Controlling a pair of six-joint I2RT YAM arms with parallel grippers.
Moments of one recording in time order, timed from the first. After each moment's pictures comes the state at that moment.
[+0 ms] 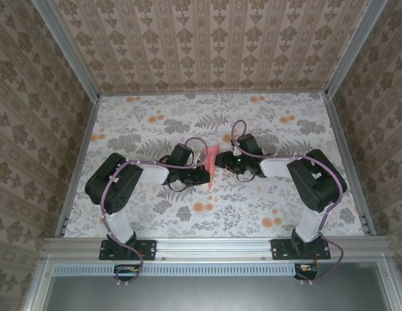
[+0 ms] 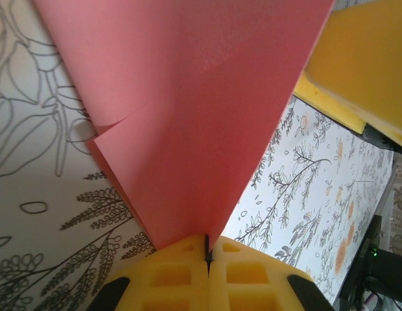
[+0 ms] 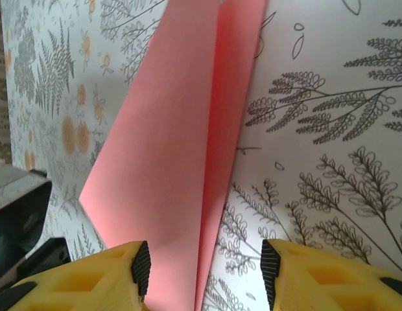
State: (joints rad) left arm -0.65 1.79 0.77 0.14 0.62 -0.69; right arm 0.46 1.80 0.84 0.17 -0.42 0.79
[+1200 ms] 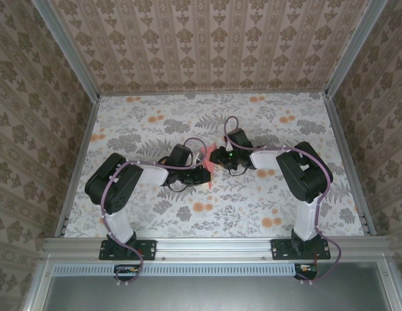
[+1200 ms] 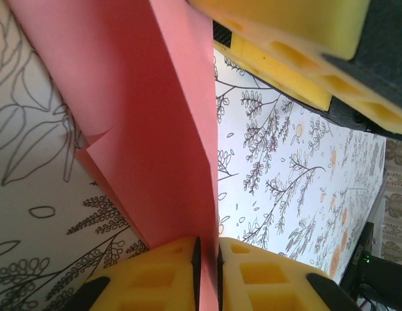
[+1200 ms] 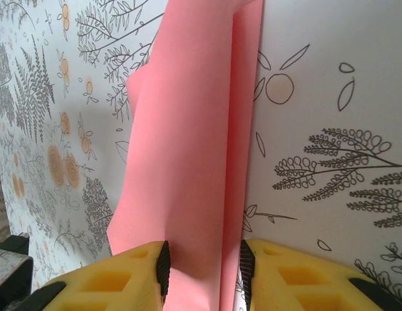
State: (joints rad) left arm -0.65 1.79 0.75 0.19 0.62 -0.73; right arm 0.49 1.93 1.02 0.05 -0.39 0.85
